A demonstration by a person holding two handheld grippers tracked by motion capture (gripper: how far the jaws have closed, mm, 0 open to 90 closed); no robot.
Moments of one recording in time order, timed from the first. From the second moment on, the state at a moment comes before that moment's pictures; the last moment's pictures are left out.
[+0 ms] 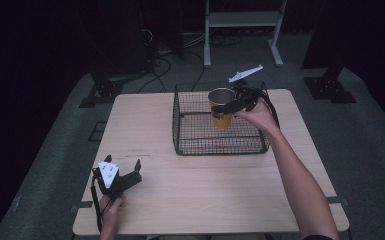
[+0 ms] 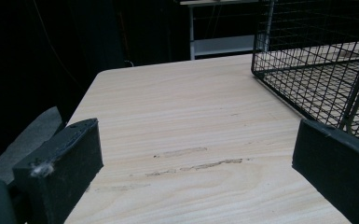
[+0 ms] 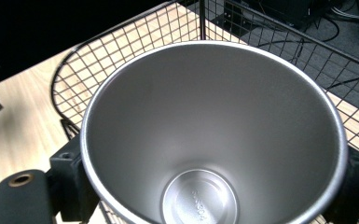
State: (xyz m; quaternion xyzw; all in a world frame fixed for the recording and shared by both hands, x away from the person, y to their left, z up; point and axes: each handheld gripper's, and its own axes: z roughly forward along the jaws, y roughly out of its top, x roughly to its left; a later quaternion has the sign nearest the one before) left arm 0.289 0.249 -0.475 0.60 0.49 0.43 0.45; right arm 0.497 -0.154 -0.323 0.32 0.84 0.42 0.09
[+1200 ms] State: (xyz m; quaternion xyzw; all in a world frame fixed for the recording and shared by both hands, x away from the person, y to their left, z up) left arm 0.289 0.249 -0.475 0.60 0.49 0.43 0.46; right arm 0.532 -0.131 -0.378 0.34 0.86 0.37 0.07
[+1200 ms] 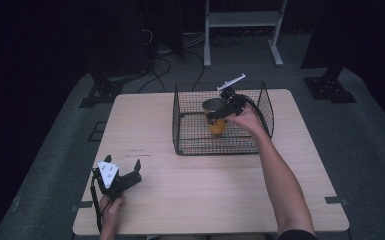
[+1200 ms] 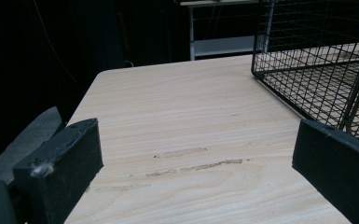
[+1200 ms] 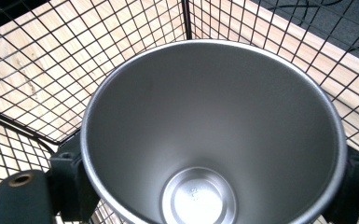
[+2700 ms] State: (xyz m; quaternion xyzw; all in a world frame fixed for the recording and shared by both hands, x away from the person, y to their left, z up) left arm 0.289 0.249 -0.475 0.60 0.49 0.43 0.46; right arm 0.535 -0.133 -0.398 0.34 0.87 0.35 0.08
